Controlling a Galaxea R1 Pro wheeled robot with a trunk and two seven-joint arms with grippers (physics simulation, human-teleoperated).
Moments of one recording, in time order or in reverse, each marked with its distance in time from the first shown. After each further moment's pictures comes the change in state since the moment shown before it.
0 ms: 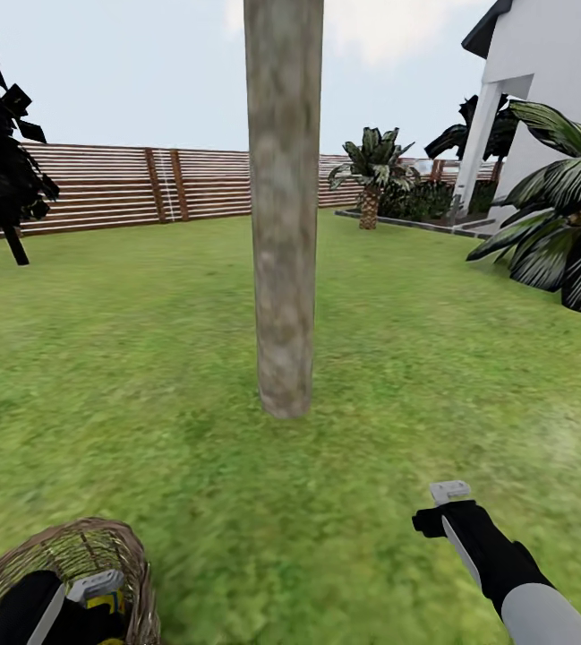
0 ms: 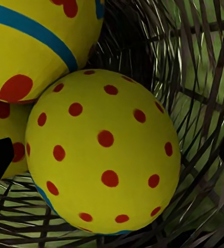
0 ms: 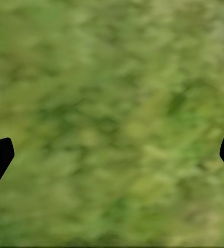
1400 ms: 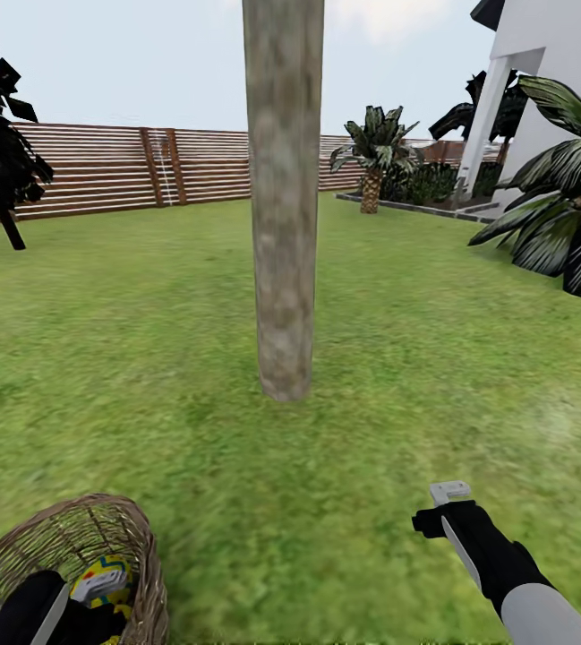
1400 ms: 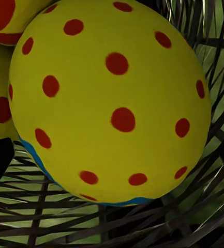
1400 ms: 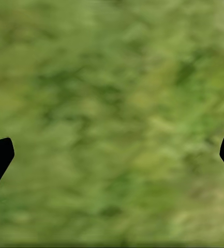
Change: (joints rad) left arm 0.000 -0.011 0.001 0.000 0.000 -0.002 0.000; right arm 0.000 0.001 0.000 0.003 0.000 0.000 0.000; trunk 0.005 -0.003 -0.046
